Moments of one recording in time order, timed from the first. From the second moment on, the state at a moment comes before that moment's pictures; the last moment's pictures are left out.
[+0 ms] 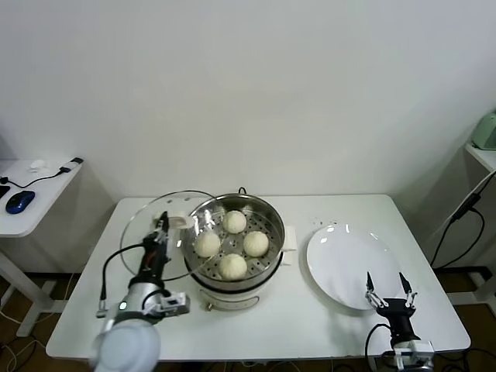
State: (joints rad) left arm 1.34 -1.25 -0.30 -2.15 1.31 0.43 0.20; right arm -1.52 1.30 0.67 1.66 0.20 0.26 0.02
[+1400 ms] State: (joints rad) left arm 1.17 -1.49 0.02 -1.94 1.64 0.59 0.25; right arm -1.52 1.31 0.69 1.63 0.19 0.33 0.06
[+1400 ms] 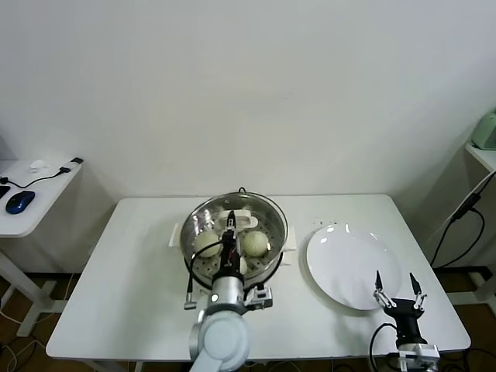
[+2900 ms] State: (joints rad) left arm 1.30 -1.40 -0.17 -2.15 1.24 0.50 0.07; right arm -1.52 1.32 0.67 1.64 0.20 0.34 0.04
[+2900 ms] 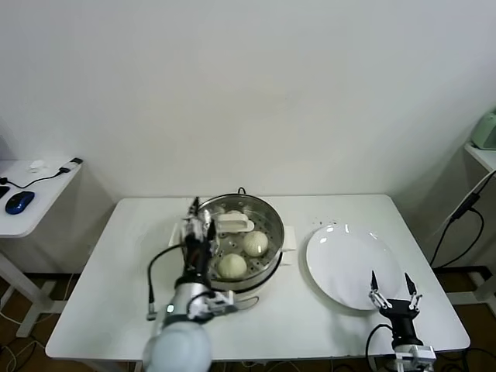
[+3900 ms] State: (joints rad) left arm 1.54 -1.27 -0.64 -1.73 -0.19 -0.20 0.03; right arm -1.55 1.29 0.65 1.69 0.23 0.33 -0.03
